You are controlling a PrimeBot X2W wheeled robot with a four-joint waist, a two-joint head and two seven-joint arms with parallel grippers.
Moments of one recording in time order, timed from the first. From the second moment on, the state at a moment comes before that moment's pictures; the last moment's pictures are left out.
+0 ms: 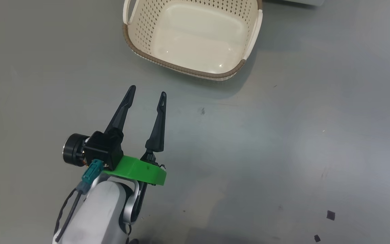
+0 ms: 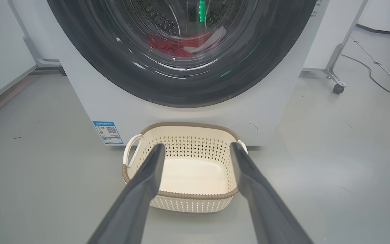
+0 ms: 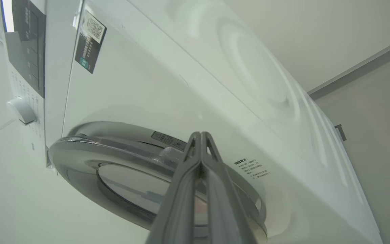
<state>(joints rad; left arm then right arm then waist) -0.36 0.03 -0.45 0.13 -0.39 0.10 -0.25 -0.99 -0.26 -0.11 0.08 1.00 -0.01 0.34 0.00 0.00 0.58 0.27</state>
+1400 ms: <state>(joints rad) -0.42 0.03 -0.52 0.12 -0.47 0.11 -0.25 -1.39 -0.21 -0.15 0.37 1.19 -0.12 0.56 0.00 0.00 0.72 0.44</state>
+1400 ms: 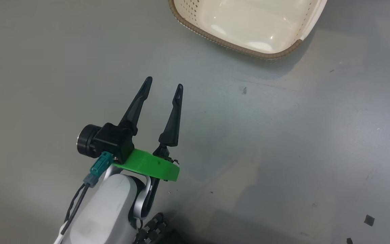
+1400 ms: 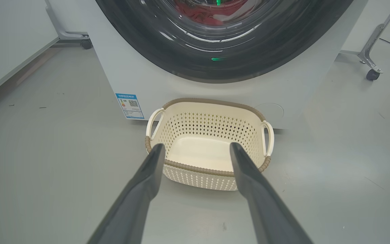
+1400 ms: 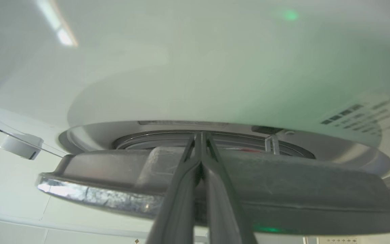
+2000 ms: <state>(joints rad) -0.42 0.02 -0.53 0.12 -0.47 0.12 -0.25 -1.42 -0.22 -0.19 0.49 1.27 -0.13 0.66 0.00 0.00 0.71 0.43</state>
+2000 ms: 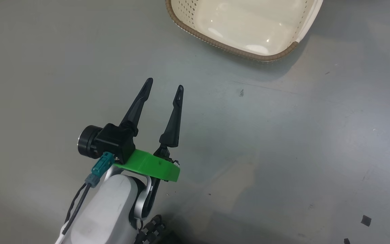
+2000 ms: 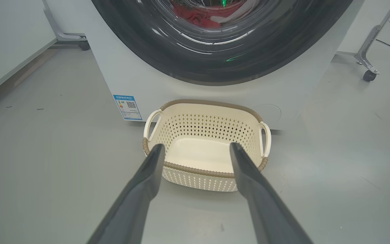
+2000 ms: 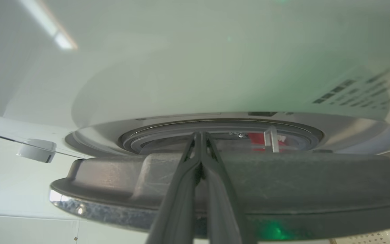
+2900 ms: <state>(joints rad) -0.42 0.02 -0.51 0.15 -0.45 0.12 -0.25 -1.37 -0.22 -0.20 0.60 1.30 -0.13 0.77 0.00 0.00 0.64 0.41</state>
